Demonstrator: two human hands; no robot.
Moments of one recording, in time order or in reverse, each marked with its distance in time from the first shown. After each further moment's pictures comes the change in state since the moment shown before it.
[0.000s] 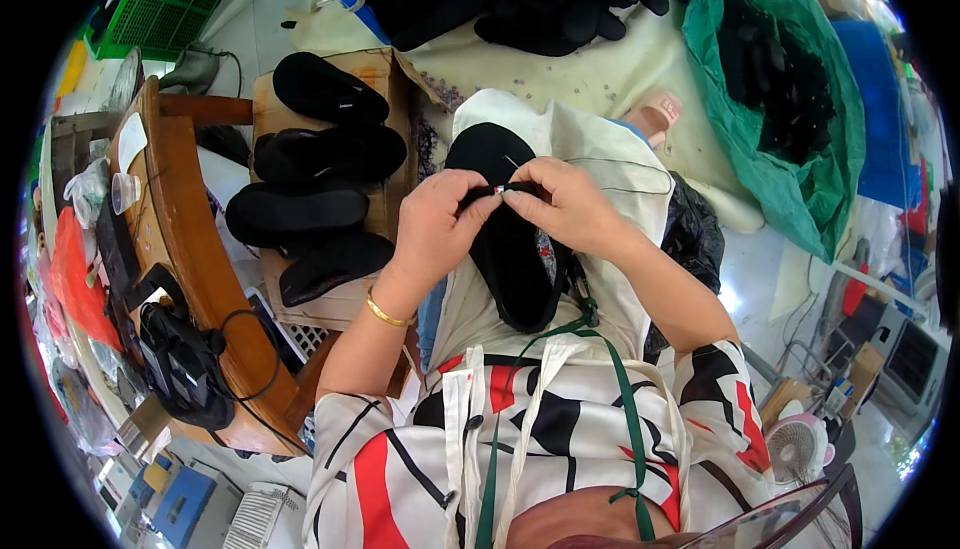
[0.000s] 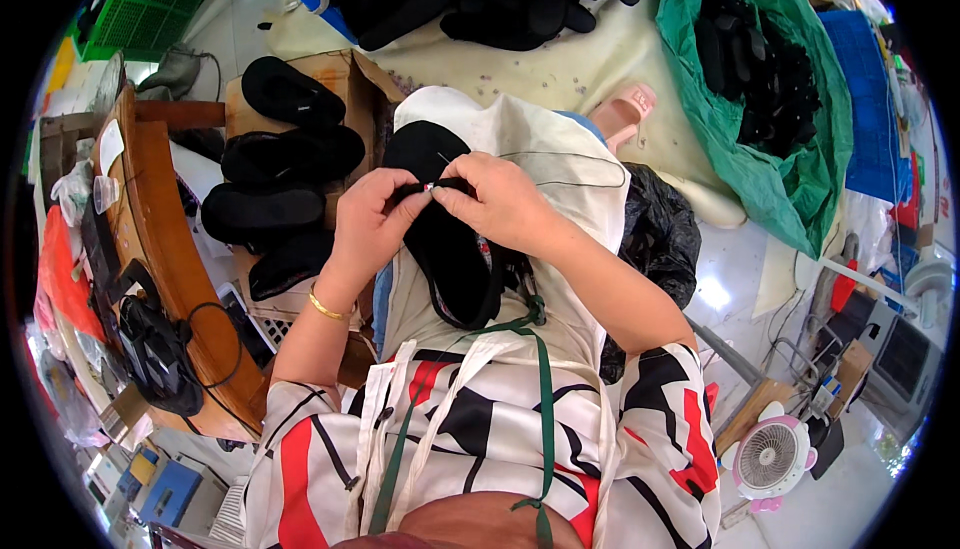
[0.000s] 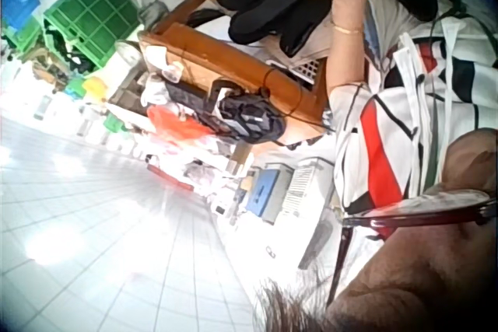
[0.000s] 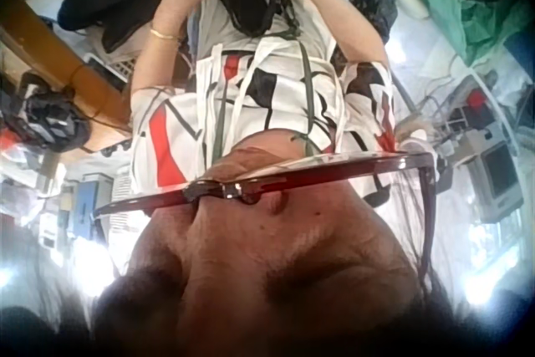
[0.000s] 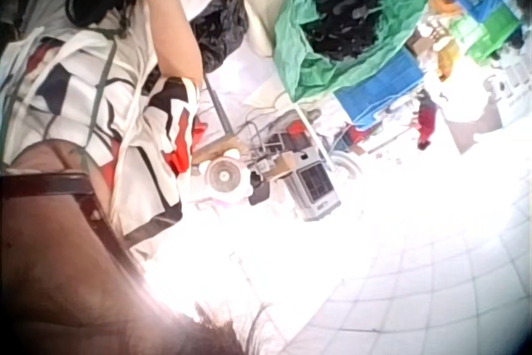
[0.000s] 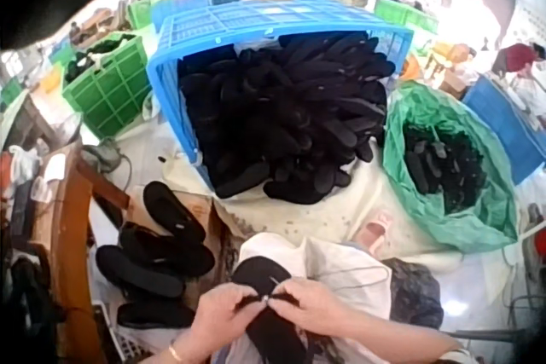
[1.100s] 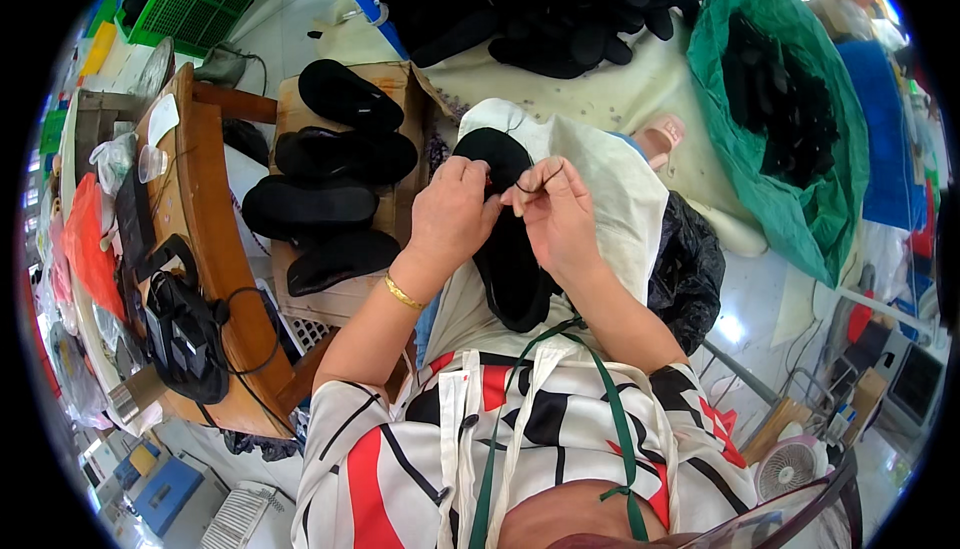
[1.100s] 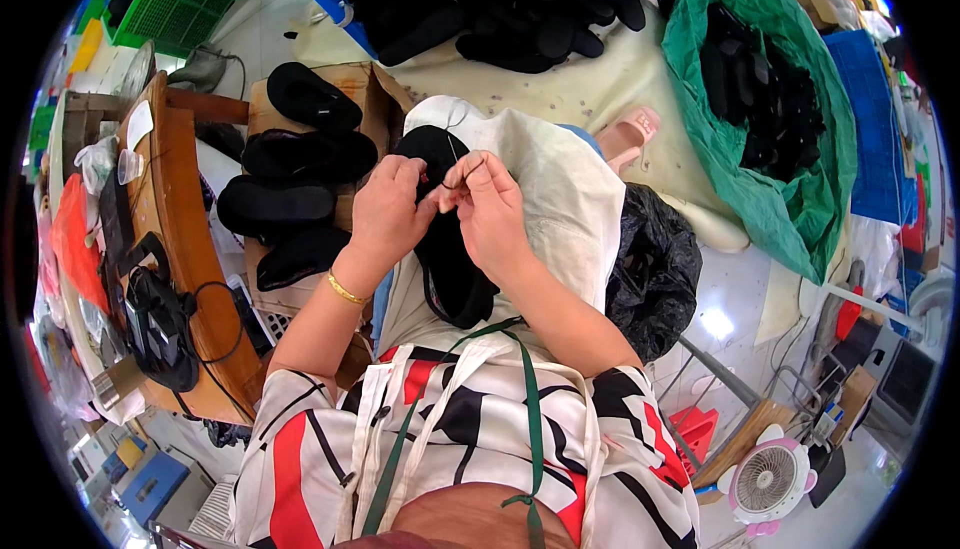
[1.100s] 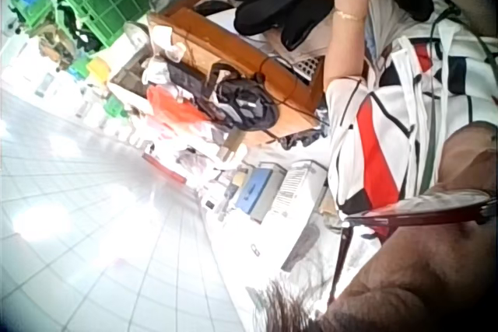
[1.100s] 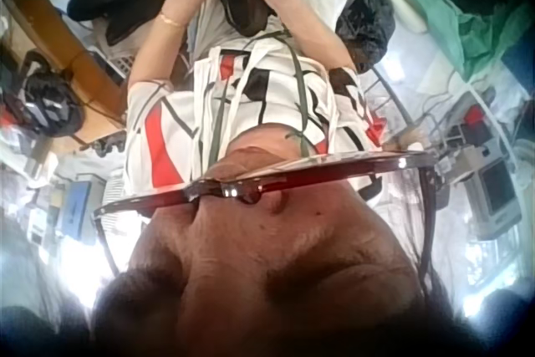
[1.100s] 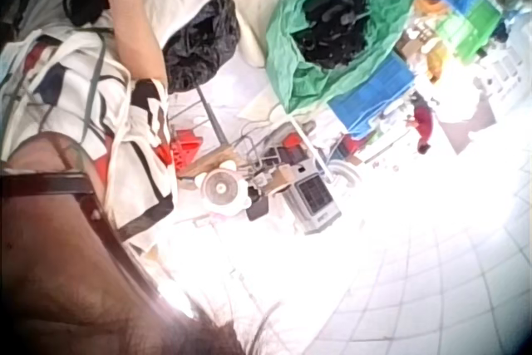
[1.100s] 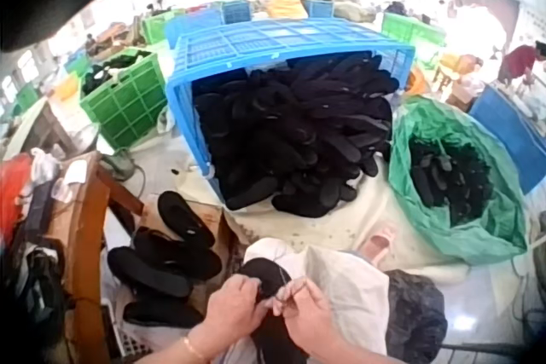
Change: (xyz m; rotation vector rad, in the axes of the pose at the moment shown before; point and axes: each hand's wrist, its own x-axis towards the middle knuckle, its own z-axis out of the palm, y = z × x) left_hand -0.001 0.013 0.018 0.478 0.016 0.050; right_hand -0.016 -0.020 0.041 1.339 0.321 -0.083
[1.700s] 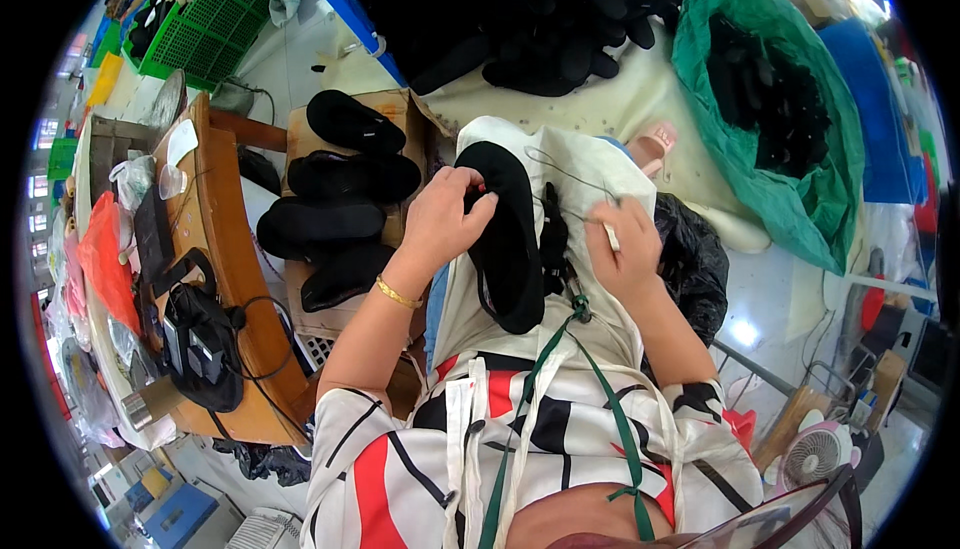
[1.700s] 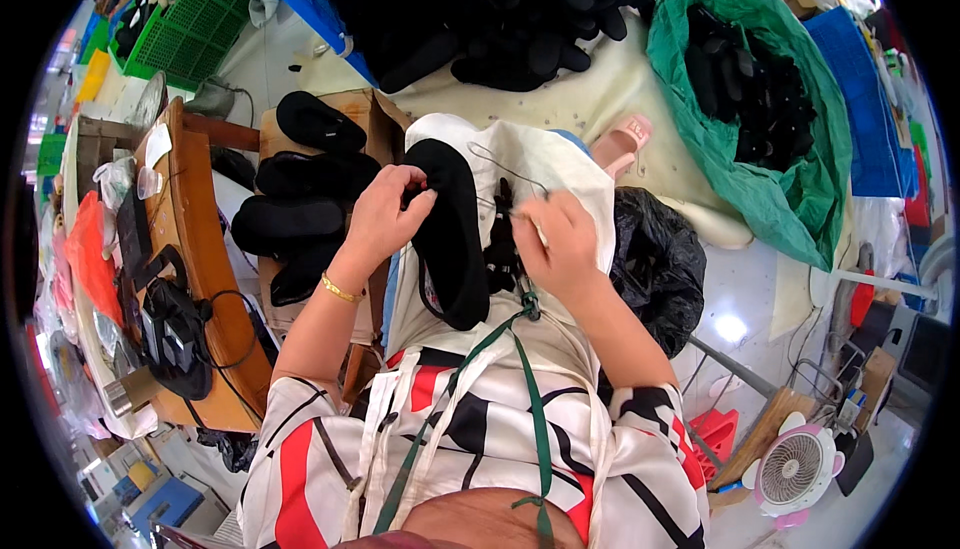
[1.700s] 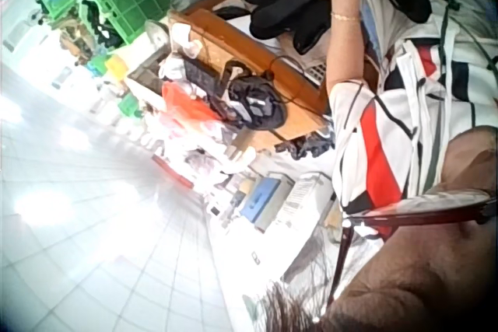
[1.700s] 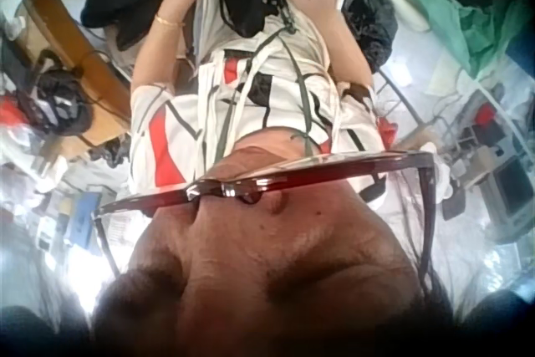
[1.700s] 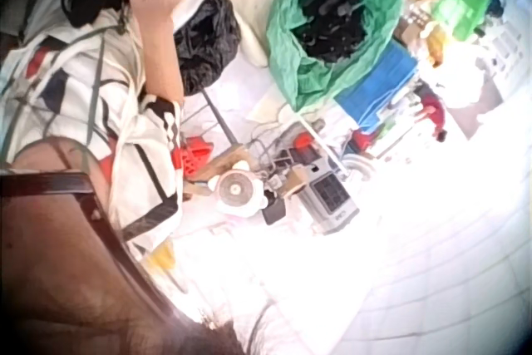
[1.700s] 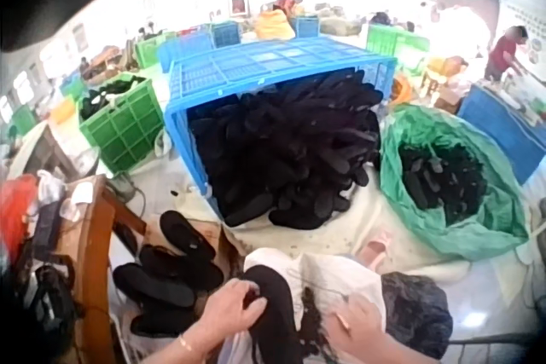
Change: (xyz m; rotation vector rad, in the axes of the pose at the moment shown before) left_hand 0.005 0.000 -0.021 -0.240 -0.148 -0.163; right_hand -0.053 -0.087 -0.025 -1.501 -0.096 -0.829
